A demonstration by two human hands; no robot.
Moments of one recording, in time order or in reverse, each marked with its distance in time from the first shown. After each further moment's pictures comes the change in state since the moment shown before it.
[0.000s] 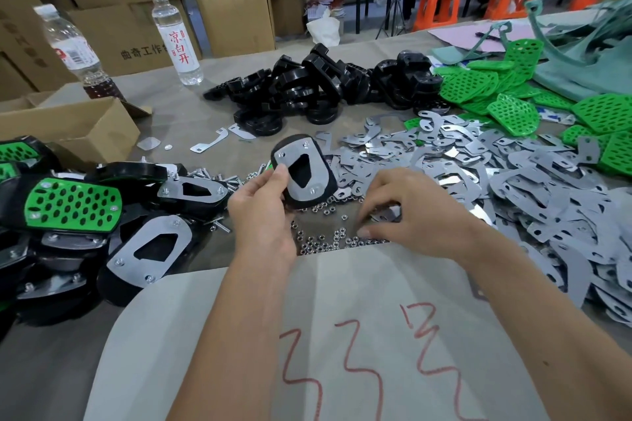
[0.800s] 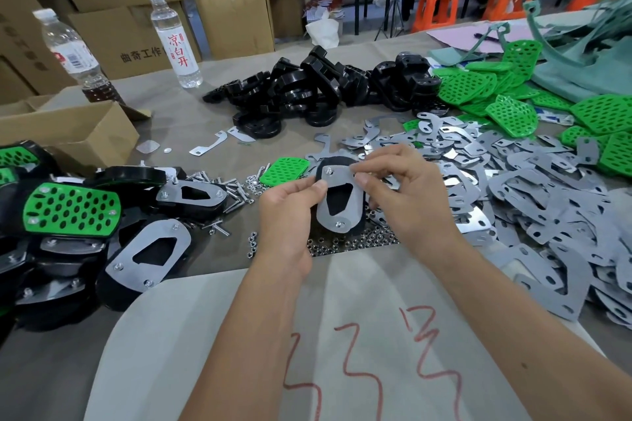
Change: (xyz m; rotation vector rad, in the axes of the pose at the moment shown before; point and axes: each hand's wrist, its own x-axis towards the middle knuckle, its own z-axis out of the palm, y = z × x) left_hand -0.011 -0.014 0.008 0.235 -0.206 -0.023; right_hand 0.013 -0.015 0.028 0.602 0.553 0.104
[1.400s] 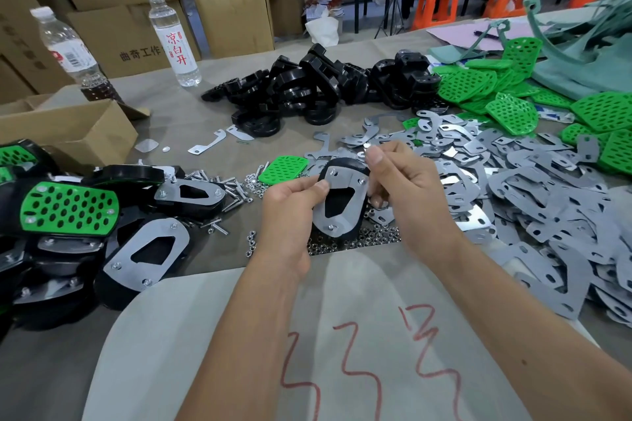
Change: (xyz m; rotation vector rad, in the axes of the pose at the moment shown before) left_hand -0.005 0.004 0.001 0.082 -0.086 0.010; right_hand -0.005 -0.018 0.002 0.180 -0.052 0.076
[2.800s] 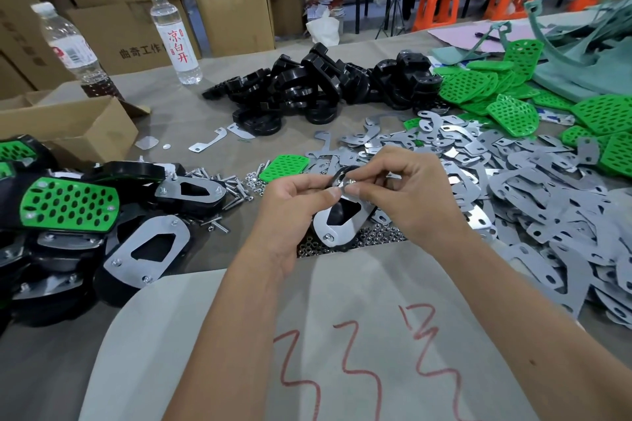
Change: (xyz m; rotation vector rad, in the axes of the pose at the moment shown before) left_hand 0.004 0.004 -0.014 0.182 -0.151 0.036; right_hand 0.010 0.009 -0.014 -0.102 -0.116 -0.092
